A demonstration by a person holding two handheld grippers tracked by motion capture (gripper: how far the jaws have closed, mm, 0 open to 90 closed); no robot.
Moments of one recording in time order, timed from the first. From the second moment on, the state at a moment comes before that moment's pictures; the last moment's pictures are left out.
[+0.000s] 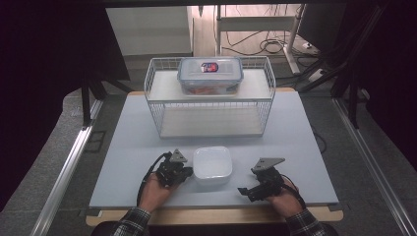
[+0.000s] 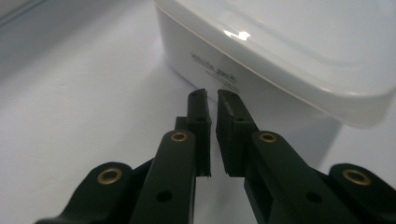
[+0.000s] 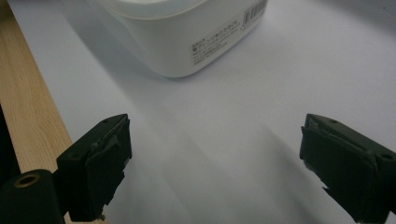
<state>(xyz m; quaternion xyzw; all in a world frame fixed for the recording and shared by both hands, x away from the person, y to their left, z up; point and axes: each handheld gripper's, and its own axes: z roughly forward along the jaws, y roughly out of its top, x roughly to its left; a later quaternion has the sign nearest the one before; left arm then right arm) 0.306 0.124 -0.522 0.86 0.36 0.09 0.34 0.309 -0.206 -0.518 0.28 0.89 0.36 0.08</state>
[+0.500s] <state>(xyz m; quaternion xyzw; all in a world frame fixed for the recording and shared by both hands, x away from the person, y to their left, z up) 0.299 0.127 -0.516 0.85 0.36 0.08 0.36 0.308 -0.208 -0.516 0.28 0.89 0.36 0.08</state>
